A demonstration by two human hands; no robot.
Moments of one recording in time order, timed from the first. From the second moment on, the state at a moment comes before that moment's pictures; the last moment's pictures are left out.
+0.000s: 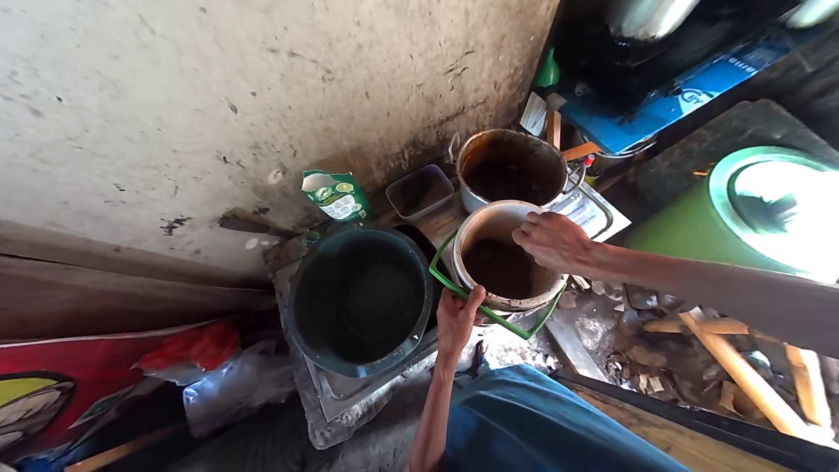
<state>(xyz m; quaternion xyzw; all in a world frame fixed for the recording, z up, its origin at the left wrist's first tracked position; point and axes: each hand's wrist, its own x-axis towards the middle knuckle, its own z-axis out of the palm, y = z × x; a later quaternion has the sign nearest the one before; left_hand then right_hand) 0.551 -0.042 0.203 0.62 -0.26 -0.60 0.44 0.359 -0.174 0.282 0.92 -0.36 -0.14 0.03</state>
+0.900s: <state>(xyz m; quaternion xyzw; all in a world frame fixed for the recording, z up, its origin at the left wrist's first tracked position) 0.553 -0.042 0.203 0.61 -0.27 -0.60 0.44 0.333 -0.158 0.303 0.74 -0.59 -0.12 -0.28</state>
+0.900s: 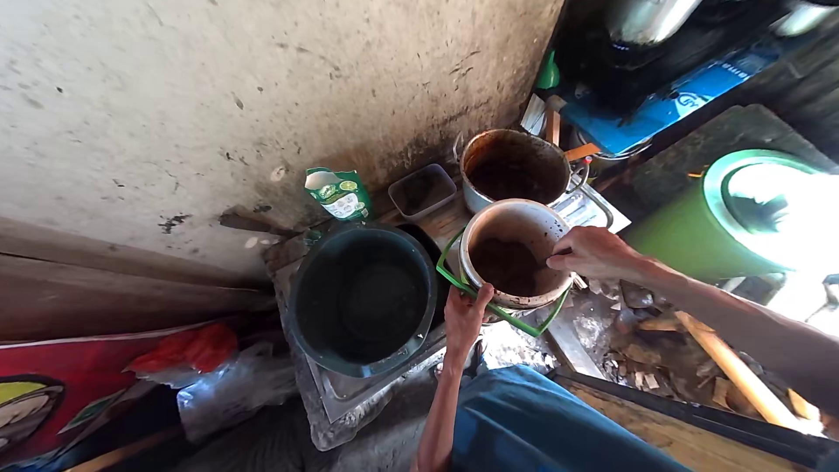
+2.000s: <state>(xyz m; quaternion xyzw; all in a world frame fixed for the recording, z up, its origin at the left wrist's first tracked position) 0.554 -0.044 0.199 0.61 -0.29 -0.59 0.44 0.233 -0.048 0.239 0.75 -0.58 0.30 -0.08</state>
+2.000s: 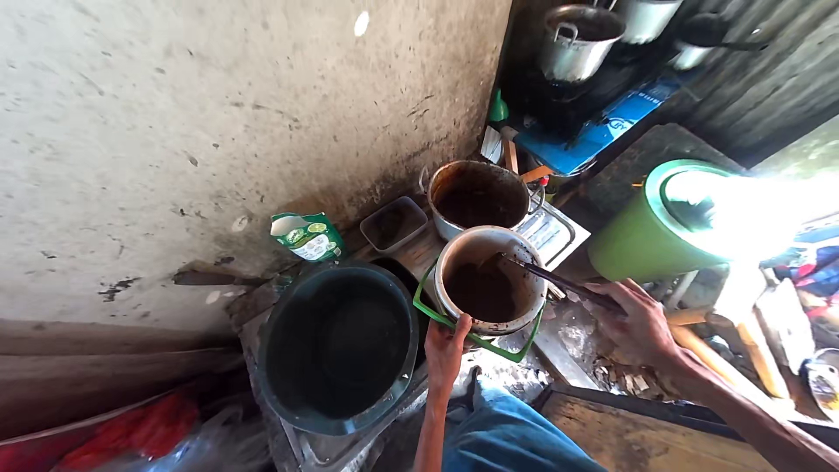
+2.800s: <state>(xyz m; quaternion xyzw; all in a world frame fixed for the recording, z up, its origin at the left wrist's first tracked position) 0.526 -0.035 0.203 0.67 -0.24 -0.50 0.49 0.255 -0.297 0.207 0.75 -0.62 0.18 -0.09</state>
